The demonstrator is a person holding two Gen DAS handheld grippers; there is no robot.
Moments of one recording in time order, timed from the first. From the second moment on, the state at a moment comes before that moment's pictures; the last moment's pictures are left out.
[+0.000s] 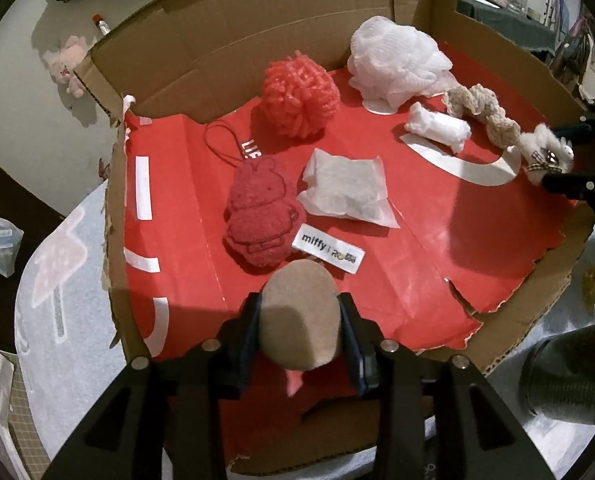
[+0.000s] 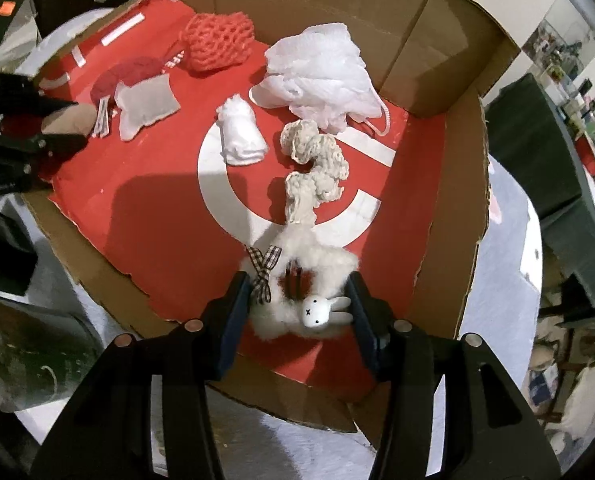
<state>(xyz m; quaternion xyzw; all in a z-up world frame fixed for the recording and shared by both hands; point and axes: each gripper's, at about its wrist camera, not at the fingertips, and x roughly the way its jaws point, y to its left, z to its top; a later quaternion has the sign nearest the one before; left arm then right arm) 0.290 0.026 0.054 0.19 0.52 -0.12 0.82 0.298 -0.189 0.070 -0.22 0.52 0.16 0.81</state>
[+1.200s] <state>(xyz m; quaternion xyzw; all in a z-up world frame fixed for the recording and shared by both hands) 0.107 0.035 0.157 0.10 0.30 -0.12 0.94 0.144 -0.206 0.183 -0.14 0.35 0.16 0.91</state>
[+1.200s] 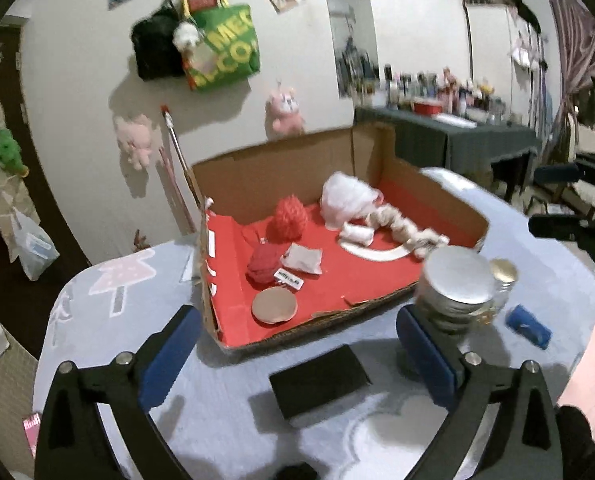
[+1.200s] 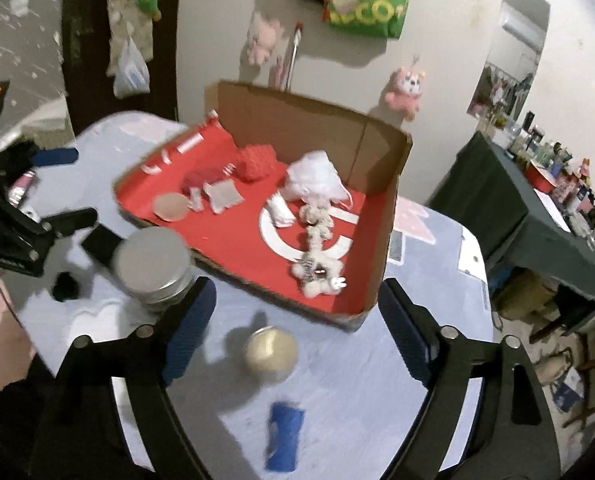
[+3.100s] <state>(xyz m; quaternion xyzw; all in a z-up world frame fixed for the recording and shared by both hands) 0.028 0.031 0.046 0.00 0.31 -0.04 0.95 0.043 -0.229 0.035 0.00 0.30 0.06 0.95</state>
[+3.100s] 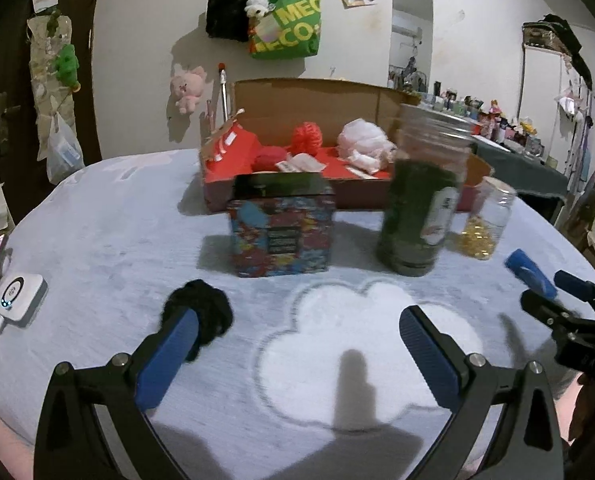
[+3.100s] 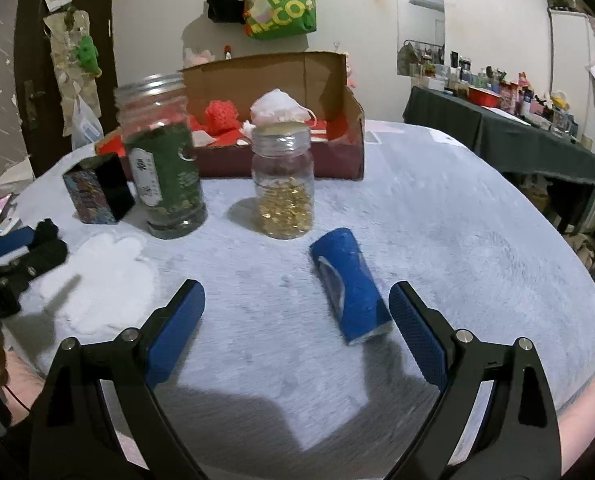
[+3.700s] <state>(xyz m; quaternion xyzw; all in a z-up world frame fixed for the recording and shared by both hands) 0.061 0.087 0.038 0.01 0.35 -0.01 0.94 0.069 -0.255 0.027 0.00 0.33 0.07 0.94</state>
